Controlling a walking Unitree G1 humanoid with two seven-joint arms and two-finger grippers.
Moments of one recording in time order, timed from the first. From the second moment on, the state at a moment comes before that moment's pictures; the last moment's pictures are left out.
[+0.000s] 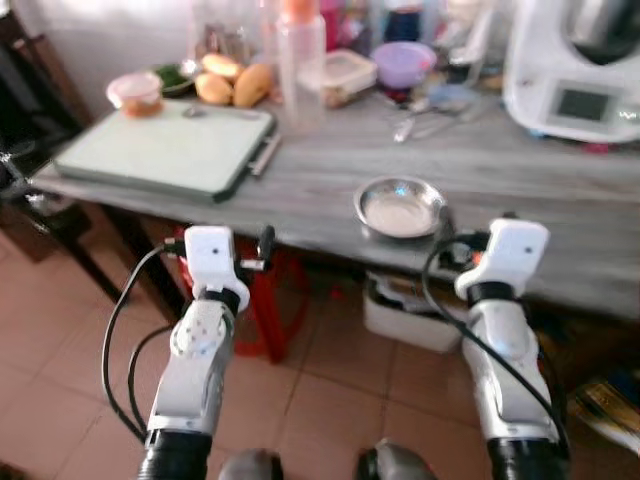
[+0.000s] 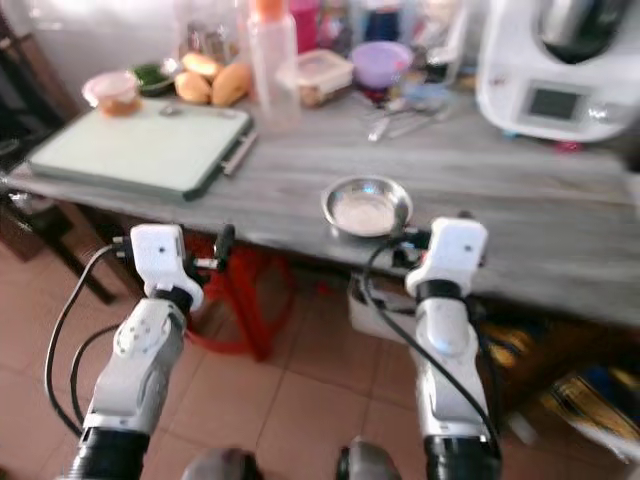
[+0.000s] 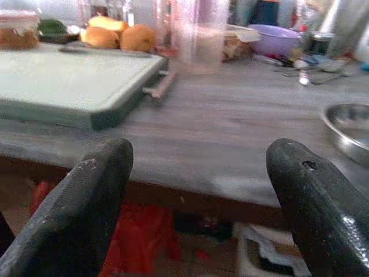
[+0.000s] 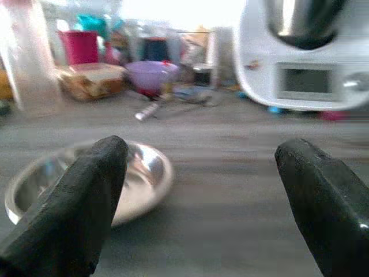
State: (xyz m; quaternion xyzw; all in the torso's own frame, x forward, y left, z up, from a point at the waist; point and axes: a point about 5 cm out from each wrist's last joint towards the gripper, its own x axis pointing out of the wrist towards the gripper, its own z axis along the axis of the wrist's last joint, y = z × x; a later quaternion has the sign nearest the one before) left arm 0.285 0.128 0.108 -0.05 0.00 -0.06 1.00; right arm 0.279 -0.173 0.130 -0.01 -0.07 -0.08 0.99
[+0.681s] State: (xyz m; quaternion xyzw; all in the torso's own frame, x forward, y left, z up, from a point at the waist) left arm 0.273 0.150 0.092 -0.02 0.04 -0.04 1.00; right arm 0.268 -0.174 0.101 -0.06 -0.02 -0.06 1.00
